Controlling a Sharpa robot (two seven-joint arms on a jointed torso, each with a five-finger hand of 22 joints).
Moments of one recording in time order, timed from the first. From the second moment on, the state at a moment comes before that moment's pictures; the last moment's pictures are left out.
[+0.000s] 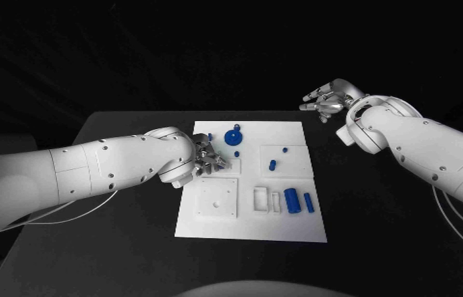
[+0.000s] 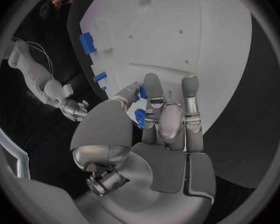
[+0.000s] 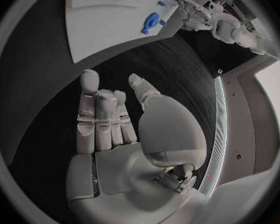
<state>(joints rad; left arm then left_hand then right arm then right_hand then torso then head) 1.30 -0.66 -0.24 1.39 -0.89 -0.17 -0.54 1.06 -0.10 0.37 -0.04 0.26 1.36 -0.03 0.08 1.13 1.48 -0.07 0.69 0.20 1.45 -0.12 1.35 0.96 0.04 1.29 -0.12 0.48 1.31 1.09 -0.67 0.32 1.12 -1.19 -0.24 -0.15 1.25 -0.09 0.21 -0.08 0.27 1.03 0.11 0.06 0.07 1.11 0.01 0.96 0.97 1.42 -0.06 0.91 1.07 0.10 1.47 -0.08 0.26 1.30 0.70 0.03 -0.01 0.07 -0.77</state>
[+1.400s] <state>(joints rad) 1.35 -0.72 -0.20 1.43 -0.85 -0.06 -0.51 1.12 -0.19 0.00 0.28 0.05 1.28 -0.01 0.07 0.76 1.46 -0.07 0.59 0.19 1.41 -0.12 1.25 0.83 0.02 1.28 -0.14 0.42 1.31 1.07 -0.67 0.32 1.09 -1.17 -0.22 -0.15 1.25 -0.09 0.17 -0.07 0.28 1.02 0.12 0.06 0.07 1.10 0.01 0.94 0.95 1.41 -0.06 0.88 1.05 0.10 1.47 -0.08 0.22 1.28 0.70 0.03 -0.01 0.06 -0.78</state>
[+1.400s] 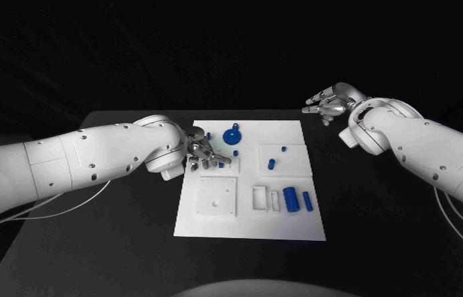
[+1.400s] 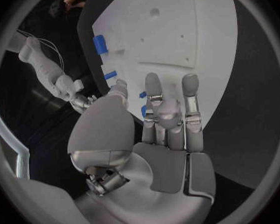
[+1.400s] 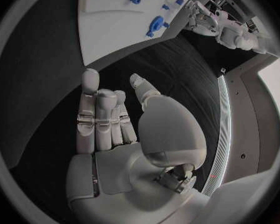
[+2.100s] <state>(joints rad) 1.43 -0.65 -0.16 1.18 -0.78 0.01 -0.48 1.14 -0.02 -0.06 0.04 0.25 1.19 0.03 0.07 0.44 1.47 -0.06 0.52 0.26 1.39 -0.12 1.23 0.76 0.02 1.29 -0.13 0.38 1.31 1.07 -0.66 0.32 1.07 -1.16 -0.21 -0.14 1.25 -0.09 0.16 -0.06 0.29 1.01 0.11 0.06 0.07 1.10 0.01 0.94 0.95 1.41 -0.06 0.88 1.05 0.10 1.47 -0.08 0.21 1.28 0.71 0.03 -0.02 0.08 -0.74</state>
